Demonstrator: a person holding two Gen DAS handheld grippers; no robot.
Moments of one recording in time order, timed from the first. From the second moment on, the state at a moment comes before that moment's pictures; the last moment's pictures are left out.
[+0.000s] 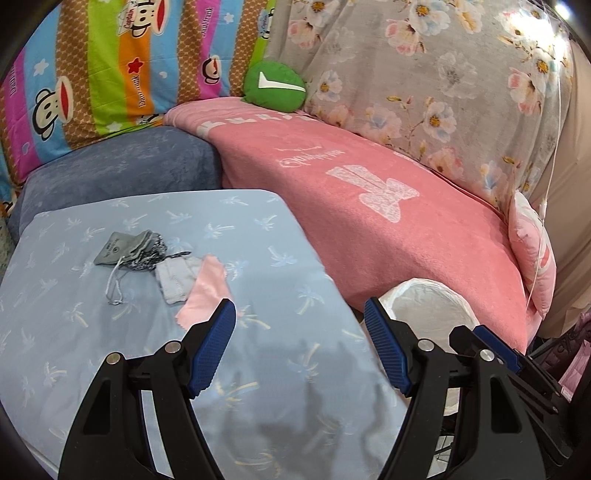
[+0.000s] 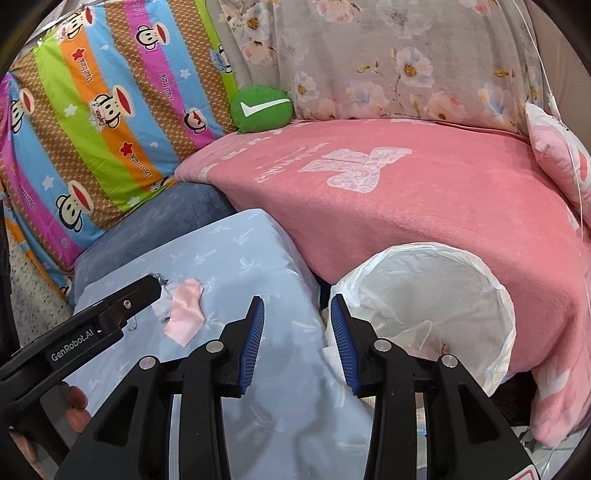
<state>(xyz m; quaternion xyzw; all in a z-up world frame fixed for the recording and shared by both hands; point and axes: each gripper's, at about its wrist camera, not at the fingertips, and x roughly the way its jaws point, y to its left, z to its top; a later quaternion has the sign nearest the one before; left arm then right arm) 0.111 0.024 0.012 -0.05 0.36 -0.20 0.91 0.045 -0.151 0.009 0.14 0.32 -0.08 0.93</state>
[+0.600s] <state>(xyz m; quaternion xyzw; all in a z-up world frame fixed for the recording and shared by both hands) 0.142 0.120 -0.020 -0.08 0.38 -0.11 0.91 0.101 -0.060 -0.008 0.09 0.36 -0.02 0.93</state>
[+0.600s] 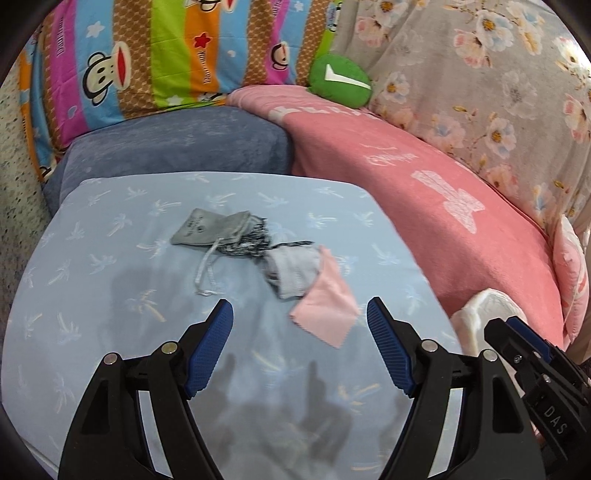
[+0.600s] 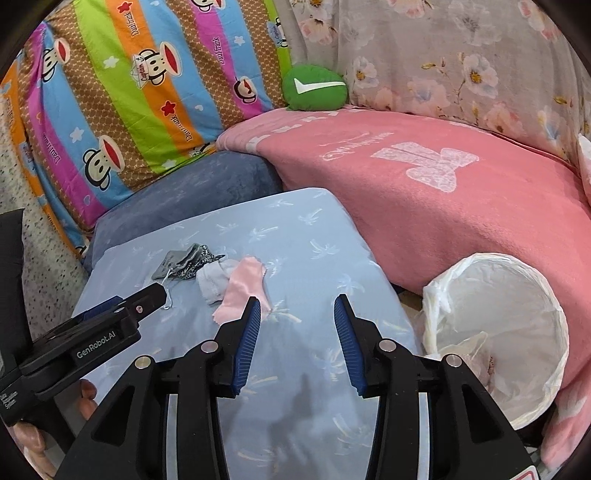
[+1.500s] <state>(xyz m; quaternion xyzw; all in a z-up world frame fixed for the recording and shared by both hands) 0.262 0.163 -0.076 -0.07 0.42 -0.07 0.90 0.225 -0.005 -0.093 0.08 0.43 0.01 0.90</state>
